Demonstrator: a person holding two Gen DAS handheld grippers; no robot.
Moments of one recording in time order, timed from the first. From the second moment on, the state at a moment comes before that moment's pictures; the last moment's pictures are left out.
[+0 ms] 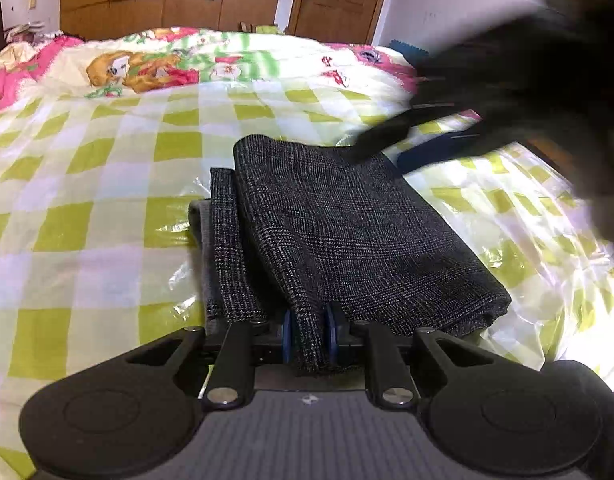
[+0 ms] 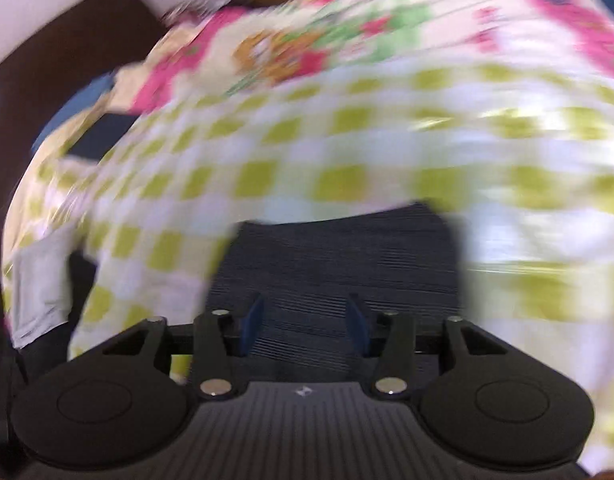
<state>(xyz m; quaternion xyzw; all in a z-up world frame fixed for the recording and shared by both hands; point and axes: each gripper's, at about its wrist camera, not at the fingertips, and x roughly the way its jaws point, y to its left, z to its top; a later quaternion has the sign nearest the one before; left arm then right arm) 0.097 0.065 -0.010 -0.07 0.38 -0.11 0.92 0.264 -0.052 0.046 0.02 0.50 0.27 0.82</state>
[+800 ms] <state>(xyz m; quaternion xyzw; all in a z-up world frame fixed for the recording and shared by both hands) 0.075 0.060 0.022 -0.08 0.31 -0.15 0.94 0.263 -0.006 0.066 -0.09 0.51 0.24 0.82</state>
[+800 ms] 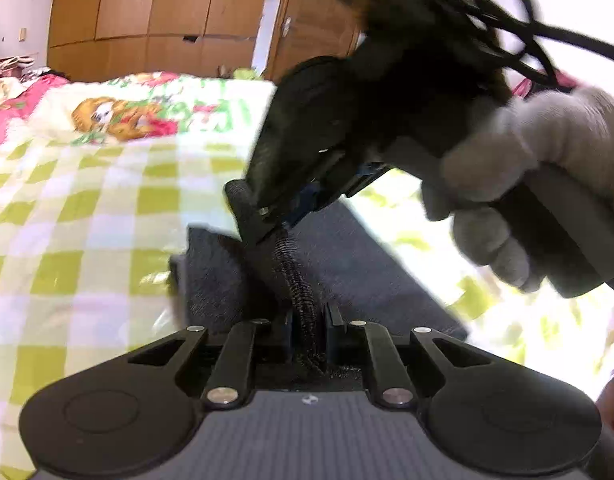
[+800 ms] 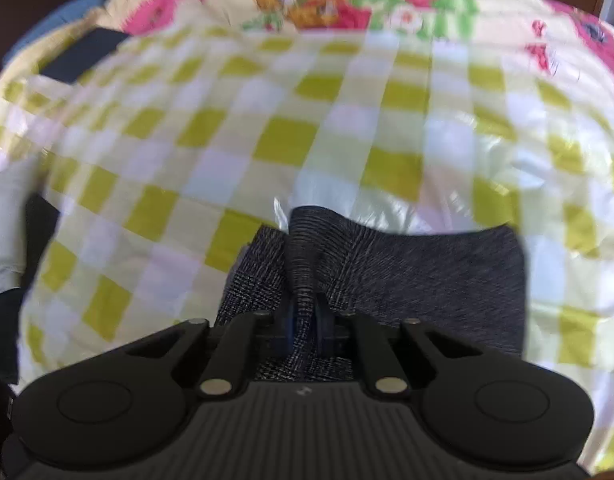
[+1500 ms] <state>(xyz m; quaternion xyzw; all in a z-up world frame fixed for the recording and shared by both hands) 0.071 0.137 0.005 -0.17 0.31 -0.08 0.93 0.254 0.044 0.059 -0.12 0.48 0.25 0.83</state>
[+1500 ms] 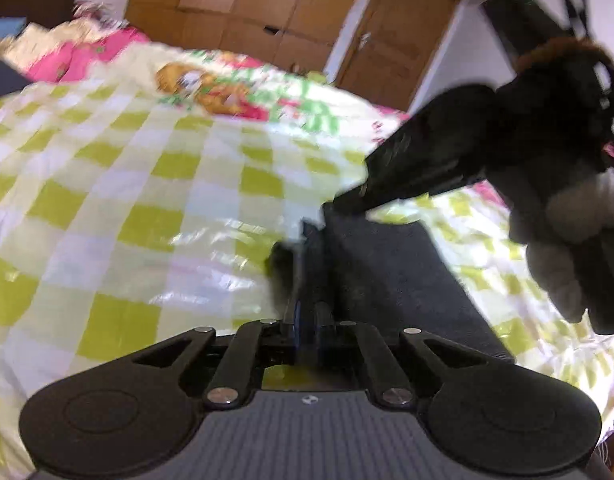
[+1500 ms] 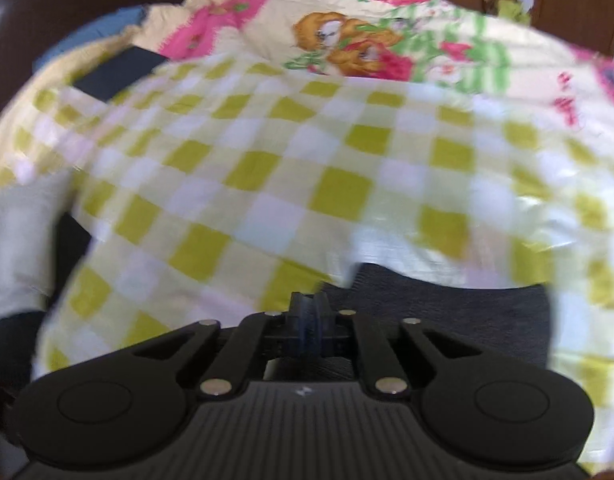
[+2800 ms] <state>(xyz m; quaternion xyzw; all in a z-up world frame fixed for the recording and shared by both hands) 0.083 0.093 0.052 -0.11 0.24 -0.15 0.95 0.269 0.006 0.115 -0.04 0.49 0.31 0.81</state>
